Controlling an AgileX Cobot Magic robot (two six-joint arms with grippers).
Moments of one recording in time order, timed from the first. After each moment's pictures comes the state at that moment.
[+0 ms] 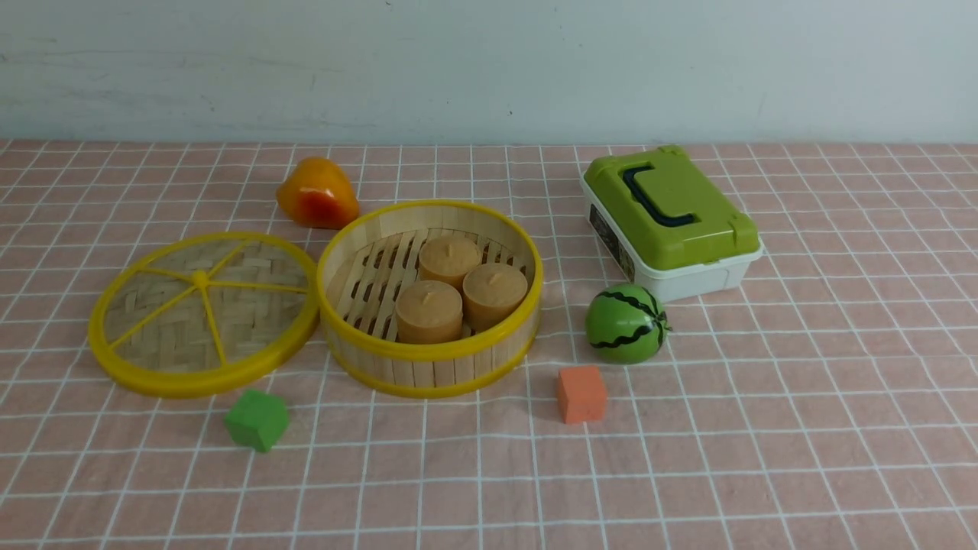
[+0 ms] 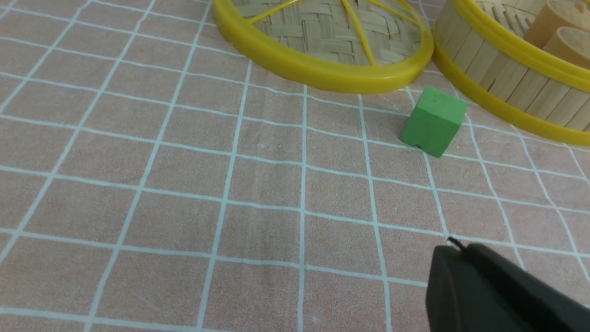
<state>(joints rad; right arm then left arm) -0.11 -0.01 0.02 0.02 0.39 0.10 -0.05 -0.01 0.03 0.04 0.40 -0.31</state>
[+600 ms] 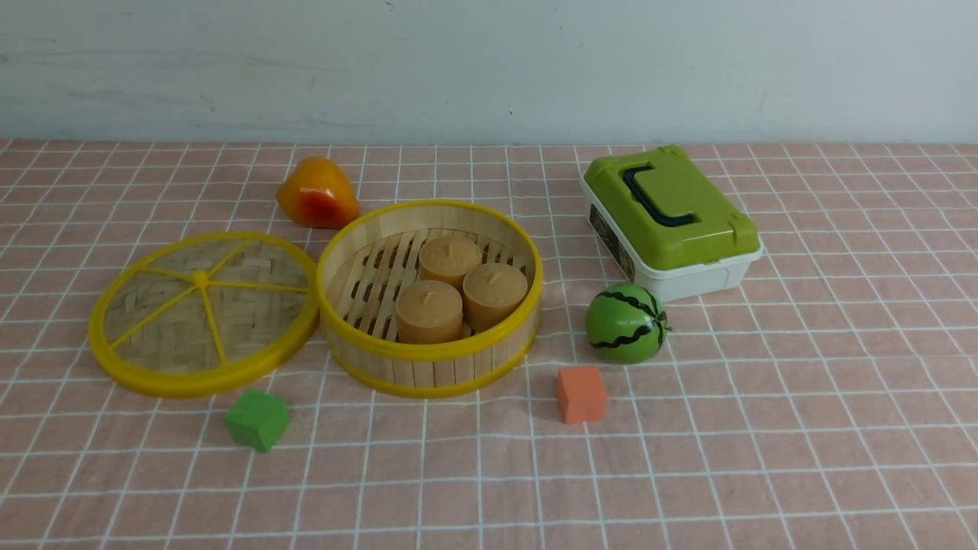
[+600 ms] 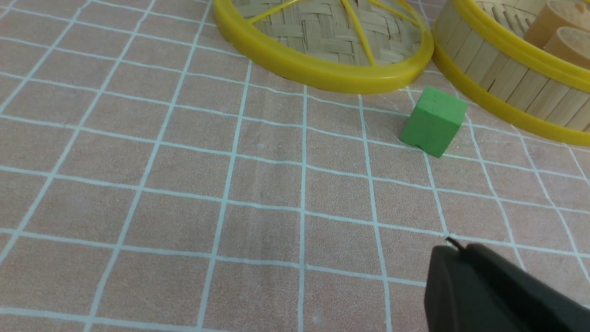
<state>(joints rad) -0.11 -0.01 0.02 0.02 0.39 0.10 -0.05 -0.01 0.03 0.04 0.40 -0.31</state>
